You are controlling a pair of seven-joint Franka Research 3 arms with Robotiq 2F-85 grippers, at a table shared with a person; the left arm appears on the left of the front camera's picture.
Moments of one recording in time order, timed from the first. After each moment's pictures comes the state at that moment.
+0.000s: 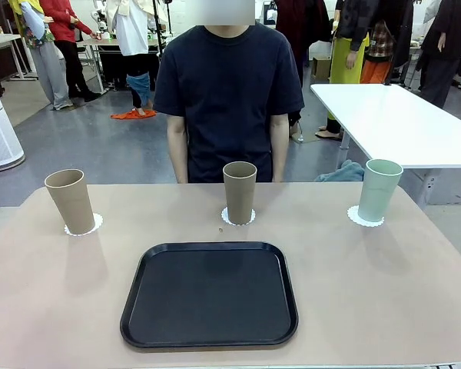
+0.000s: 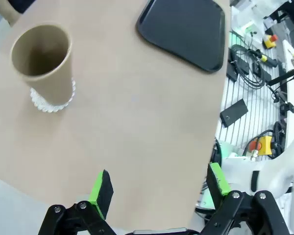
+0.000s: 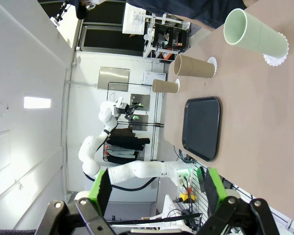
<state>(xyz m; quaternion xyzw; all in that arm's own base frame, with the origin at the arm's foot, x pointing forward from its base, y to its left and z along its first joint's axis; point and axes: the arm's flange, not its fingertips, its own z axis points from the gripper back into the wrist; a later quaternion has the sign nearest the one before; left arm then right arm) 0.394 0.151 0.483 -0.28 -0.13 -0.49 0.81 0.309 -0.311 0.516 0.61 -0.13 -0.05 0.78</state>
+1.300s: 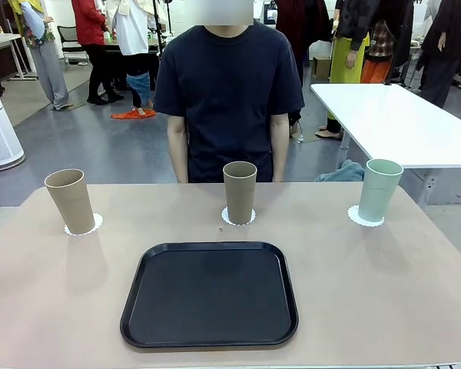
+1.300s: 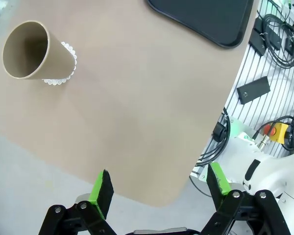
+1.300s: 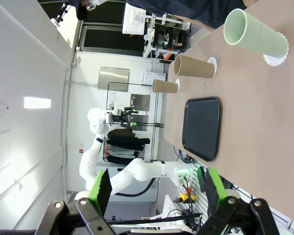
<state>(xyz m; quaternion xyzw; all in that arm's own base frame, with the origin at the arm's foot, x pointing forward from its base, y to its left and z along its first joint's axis) 0.347 0.063 0.531 -0.11 -0.07 -0.49 0.86 0.309 -0.311 0.516 0.61 -0.13 -0.05 0.78</state>
